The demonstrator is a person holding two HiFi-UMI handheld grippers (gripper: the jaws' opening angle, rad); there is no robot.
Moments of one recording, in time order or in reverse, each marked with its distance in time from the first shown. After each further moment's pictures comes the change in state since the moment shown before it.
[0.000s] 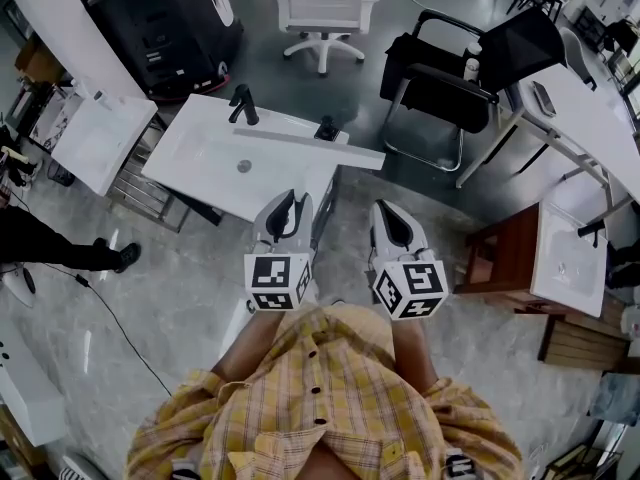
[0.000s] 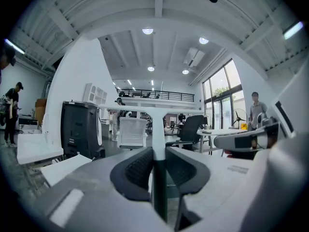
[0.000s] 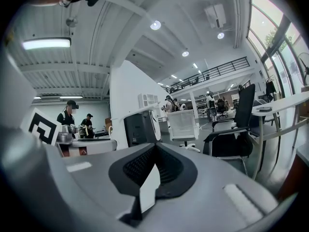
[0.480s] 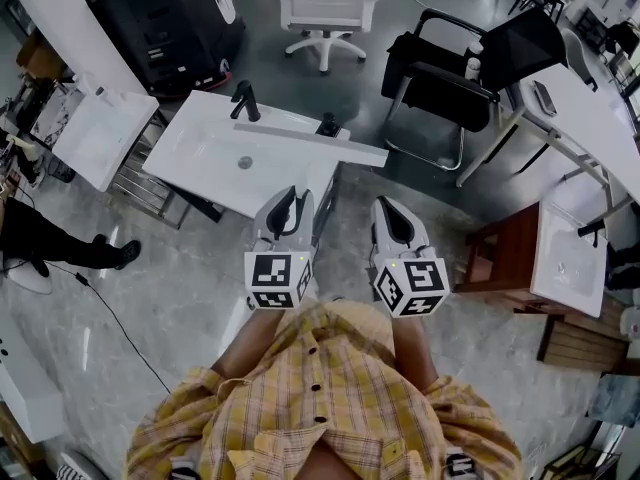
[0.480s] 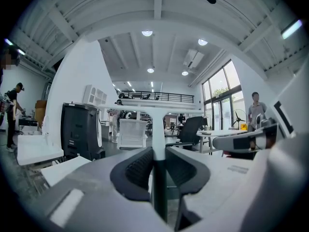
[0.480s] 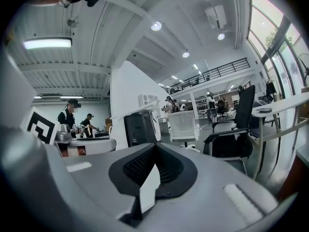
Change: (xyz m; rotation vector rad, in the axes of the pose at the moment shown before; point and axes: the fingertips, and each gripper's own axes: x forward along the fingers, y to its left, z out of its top) left arm -0.005 -0.005 0.009 0.008 -0.018 0.001; right arm -0.004 0.000 0.006 -0.005 -0.008 0.002
